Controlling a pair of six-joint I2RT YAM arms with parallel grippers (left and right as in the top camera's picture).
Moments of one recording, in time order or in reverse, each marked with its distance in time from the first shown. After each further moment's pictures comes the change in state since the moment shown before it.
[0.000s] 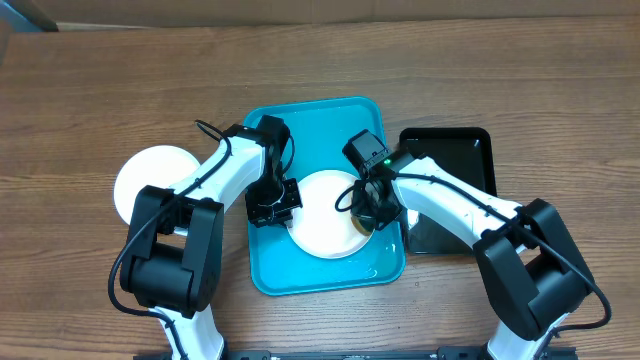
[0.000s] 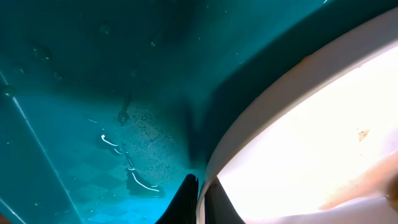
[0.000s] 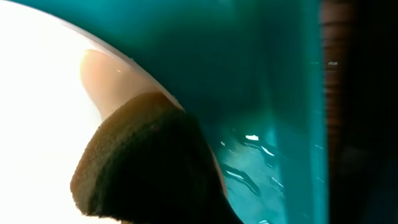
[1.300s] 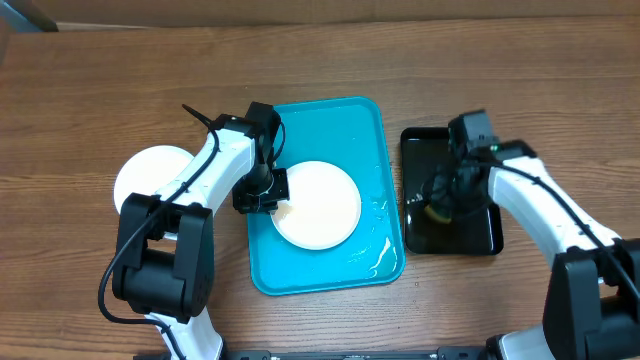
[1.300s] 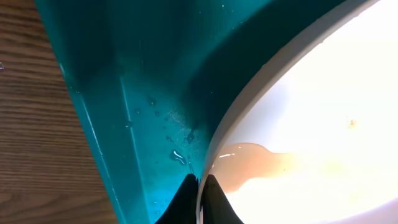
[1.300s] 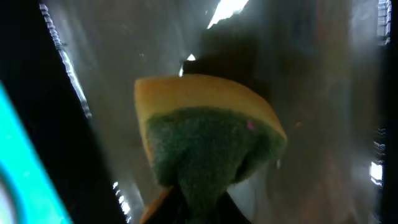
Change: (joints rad) left arm 0.032 -0.035 0.062 -0.034 -0.138 0.135; right arm -0.418 -0.225 -0.197 0.048 -0.026 -0.330
